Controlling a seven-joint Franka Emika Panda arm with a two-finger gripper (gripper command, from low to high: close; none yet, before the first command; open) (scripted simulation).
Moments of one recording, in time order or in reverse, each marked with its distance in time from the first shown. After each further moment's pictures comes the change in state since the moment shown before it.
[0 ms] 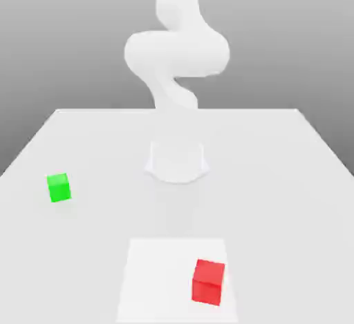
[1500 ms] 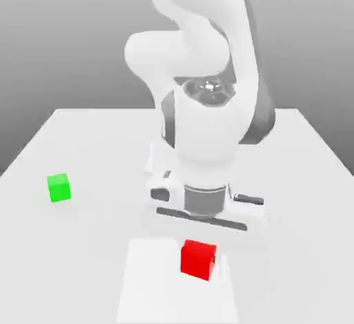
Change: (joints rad) arm -0.101 0.789 -0.002 -0.310 -0.096 0.377 0.496
